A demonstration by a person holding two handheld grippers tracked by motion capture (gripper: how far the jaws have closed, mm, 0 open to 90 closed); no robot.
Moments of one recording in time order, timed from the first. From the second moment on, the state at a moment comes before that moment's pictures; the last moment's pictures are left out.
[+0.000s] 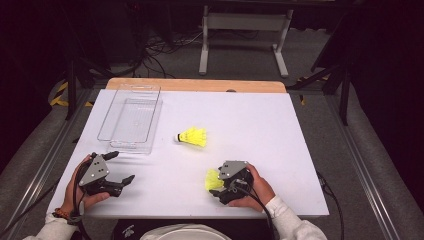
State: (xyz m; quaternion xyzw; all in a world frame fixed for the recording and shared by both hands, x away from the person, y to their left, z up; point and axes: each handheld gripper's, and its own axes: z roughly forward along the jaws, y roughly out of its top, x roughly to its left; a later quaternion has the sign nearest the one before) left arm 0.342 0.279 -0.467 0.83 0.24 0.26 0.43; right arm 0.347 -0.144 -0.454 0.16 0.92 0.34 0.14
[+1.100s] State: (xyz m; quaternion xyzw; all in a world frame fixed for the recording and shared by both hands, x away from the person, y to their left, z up) left arm 0.342 0.278 -0.467 0.83 0.23 0.26 0.43; right arm 0.386 -0.124 -0.425 0.17 0.88 0.40 0.17
